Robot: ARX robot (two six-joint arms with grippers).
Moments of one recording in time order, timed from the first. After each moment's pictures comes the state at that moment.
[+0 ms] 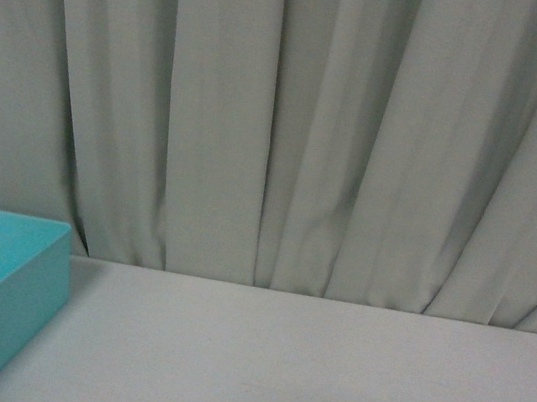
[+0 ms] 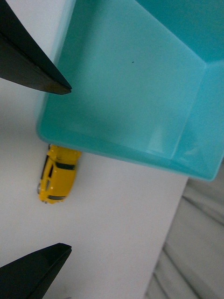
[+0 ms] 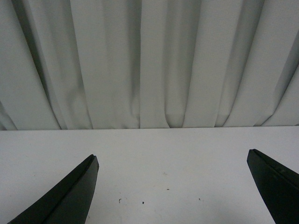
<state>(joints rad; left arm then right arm) 0.13 0.34 0.22 -0.36 0.07 -0.26 0.00 0.00 0.01 0.00 0.00 -0.01</state>
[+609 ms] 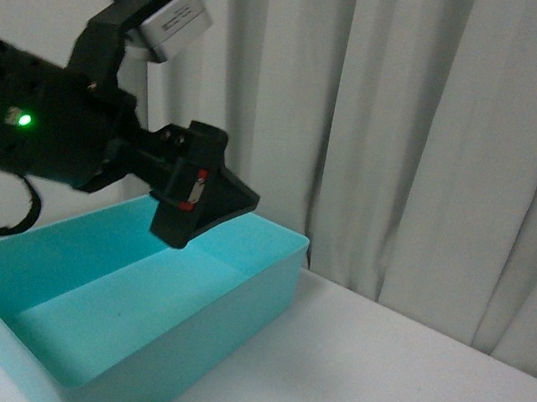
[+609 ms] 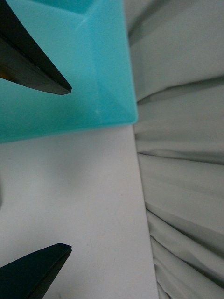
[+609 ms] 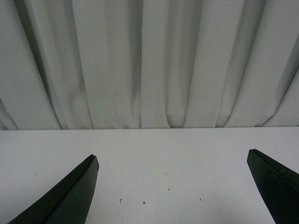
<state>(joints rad) 0.15 1.04 0.52 0.09 0.32 0.13 0.00 0.00 0.01 0.00 0.00 -0.01</state>
